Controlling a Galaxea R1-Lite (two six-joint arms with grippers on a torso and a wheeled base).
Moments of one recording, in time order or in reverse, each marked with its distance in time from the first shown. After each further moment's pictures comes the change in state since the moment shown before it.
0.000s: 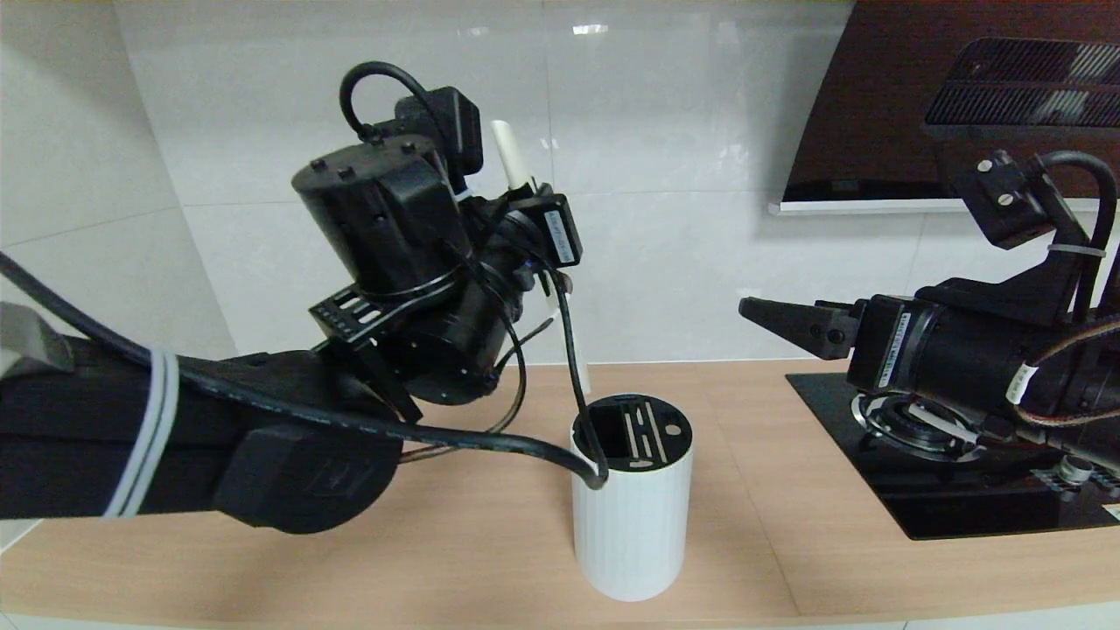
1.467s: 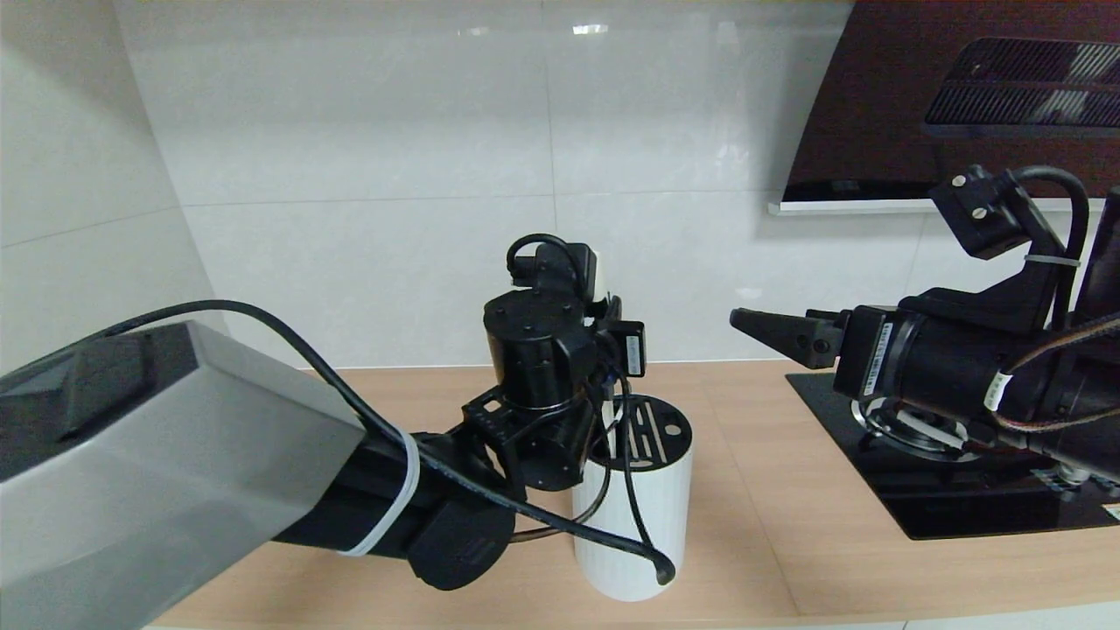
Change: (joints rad) left arm -0.061 0.234 0.053 -0.114 0.005 0.029; right arm 0.002 0.023 0.003 0.000 -0.001 0.000
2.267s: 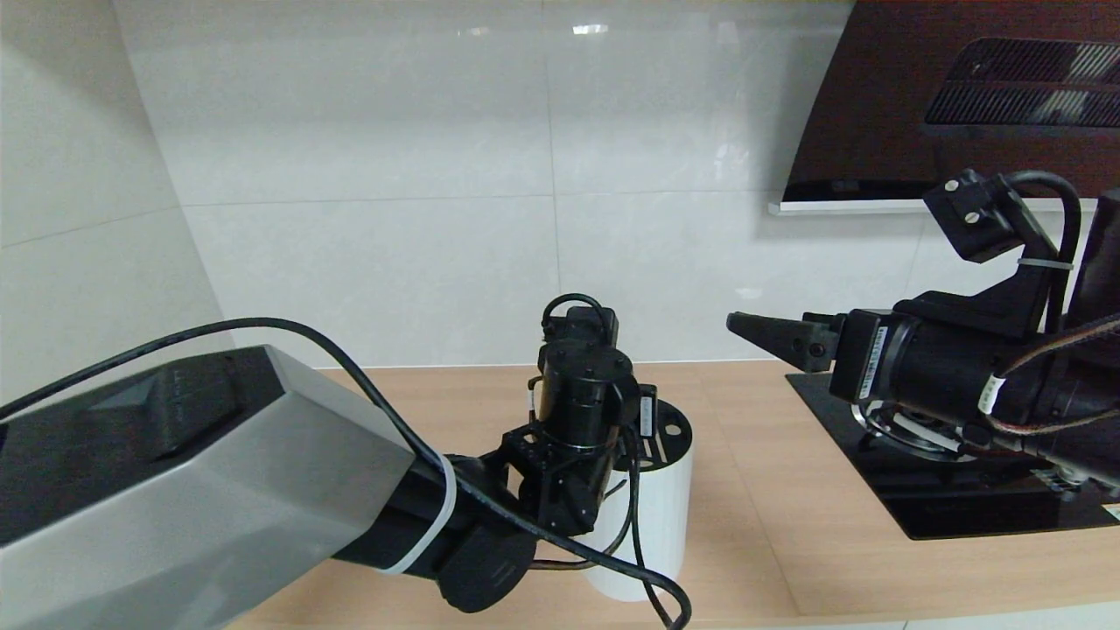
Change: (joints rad) left arm -0.029 0.051 0.012 0.219 -0.001 -0.147; right arm 0.003 0.006 0.001 0.000 0.000 0.000
